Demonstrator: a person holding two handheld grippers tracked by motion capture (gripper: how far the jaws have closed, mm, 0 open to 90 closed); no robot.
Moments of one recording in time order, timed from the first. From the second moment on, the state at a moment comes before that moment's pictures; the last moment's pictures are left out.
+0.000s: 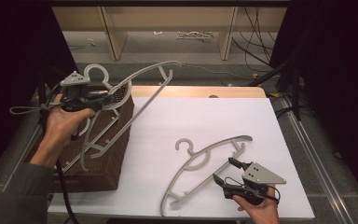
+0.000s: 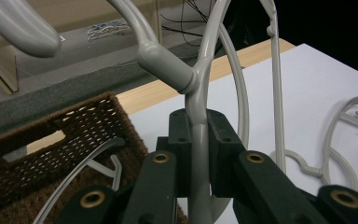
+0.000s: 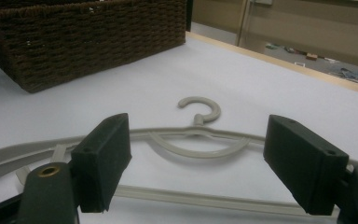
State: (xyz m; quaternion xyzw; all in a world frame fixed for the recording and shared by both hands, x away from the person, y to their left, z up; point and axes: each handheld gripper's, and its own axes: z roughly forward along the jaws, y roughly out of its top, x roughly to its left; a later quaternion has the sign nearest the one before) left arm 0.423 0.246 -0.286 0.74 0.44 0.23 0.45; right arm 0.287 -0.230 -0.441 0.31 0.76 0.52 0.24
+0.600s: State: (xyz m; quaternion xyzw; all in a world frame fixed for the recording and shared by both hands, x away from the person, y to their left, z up) left arm 0.442 0.316 -0.315 0.72 0.48 0.28 0.42; right arm 0.288 -0.229 -0.442 0.31 0.76 0.52 0.24
